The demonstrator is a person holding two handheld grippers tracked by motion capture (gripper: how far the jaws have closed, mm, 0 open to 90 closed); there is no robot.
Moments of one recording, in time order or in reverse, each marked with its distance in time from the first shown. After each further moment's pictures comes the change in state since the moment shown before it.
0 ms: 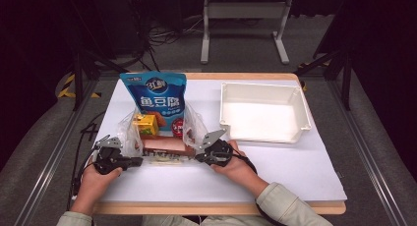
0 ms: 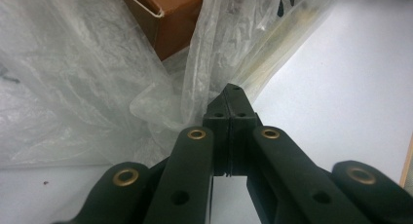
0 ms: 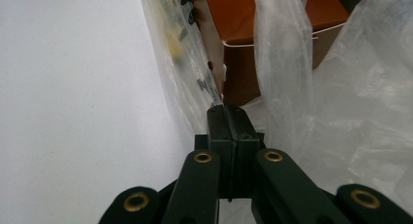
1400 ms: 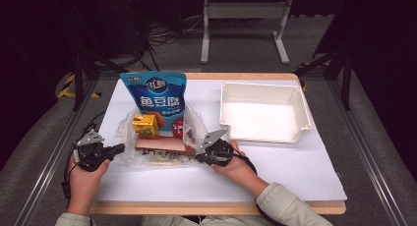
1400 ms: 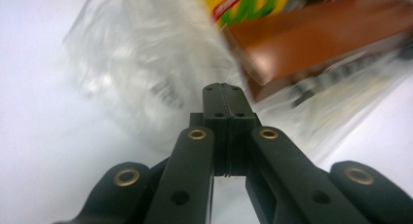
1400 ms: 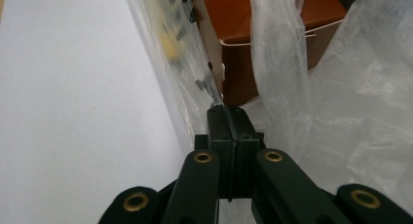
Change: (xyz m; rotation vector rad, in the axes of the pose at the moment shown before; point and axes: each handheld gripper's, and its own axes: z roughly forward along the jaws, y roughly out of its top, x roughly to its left) left arm 0.002 -0.001 -0.035 -0.135 0.316 -0.090; right arm -0.001 -0.002 0.000 -0.011 0.013 0.018
